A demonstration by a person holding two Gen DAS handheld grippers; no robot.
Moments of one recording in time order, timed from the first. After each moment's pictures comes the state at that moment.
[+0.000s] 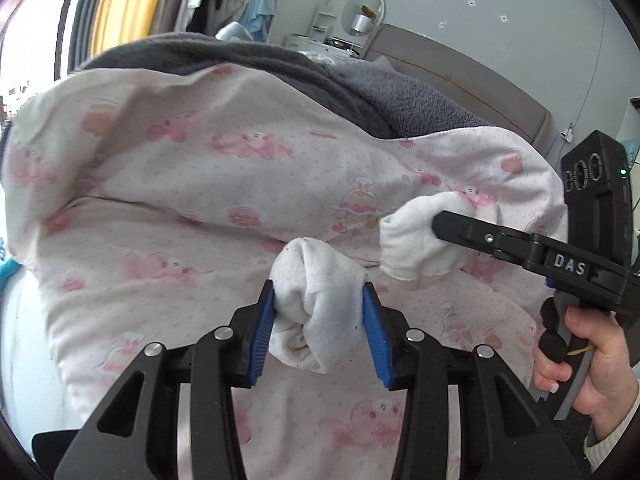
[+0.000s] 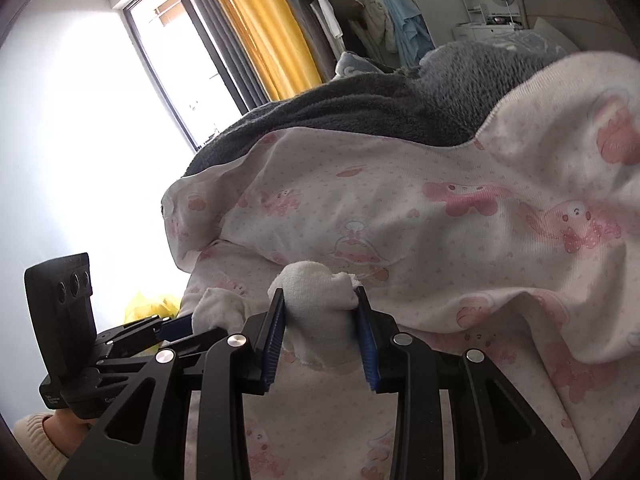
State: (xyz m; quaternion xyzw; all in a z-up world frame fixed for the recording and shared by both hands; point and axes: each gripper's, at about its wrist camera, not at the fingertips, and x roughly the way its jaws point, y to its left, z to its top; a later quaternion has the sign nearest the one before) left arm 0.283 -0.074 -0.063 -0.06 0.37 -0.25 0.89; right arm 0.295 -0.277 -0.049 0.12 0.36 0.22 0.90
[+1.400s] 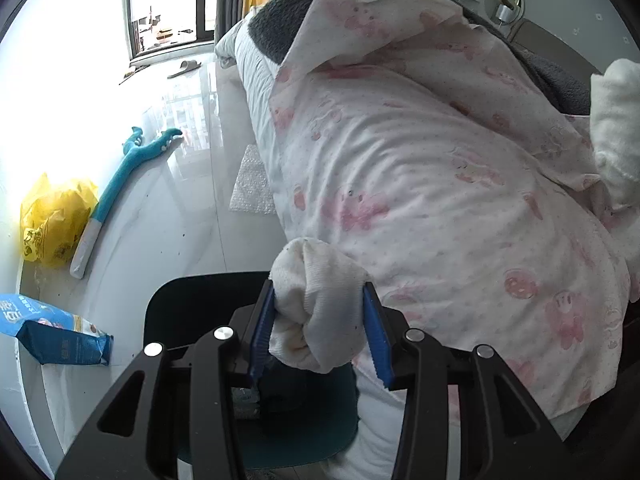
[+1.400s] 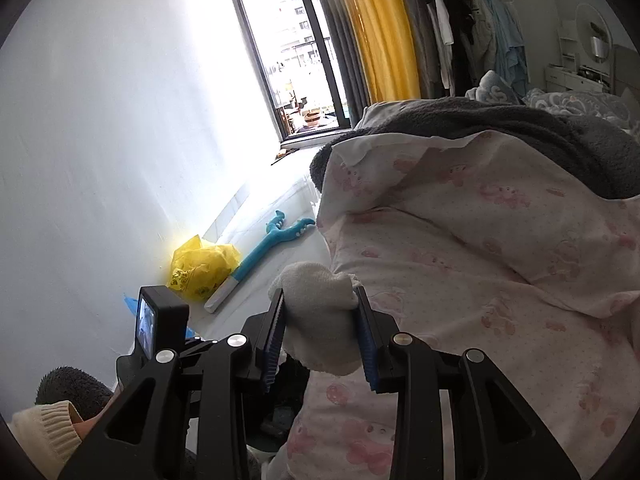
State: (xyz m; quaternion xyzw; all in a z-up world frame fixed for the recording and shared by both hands) left arm 0.174 0.129 -0.132 -0.08 0.47 -0.01 0.88; right arm 0.194 -0.073 -0.004 0.02 0.35 0.32 0.88
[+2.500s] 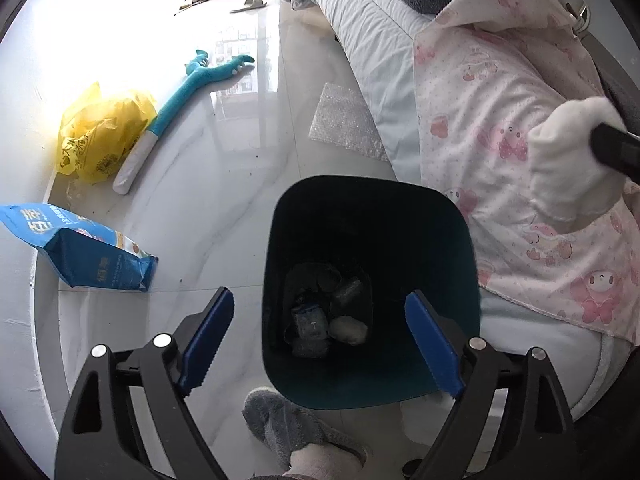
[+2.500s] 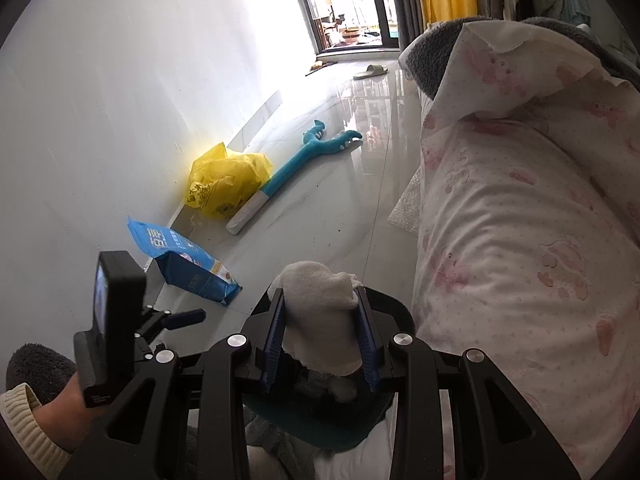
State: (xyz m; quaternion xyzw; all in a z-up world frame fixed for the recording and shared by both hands) left arm 0.108 0.248 -0.176 -0.12 0.54 0.06 0.83; right arm 0.186 0.089 -0.094 -0.06 0.47 0.36 0.80
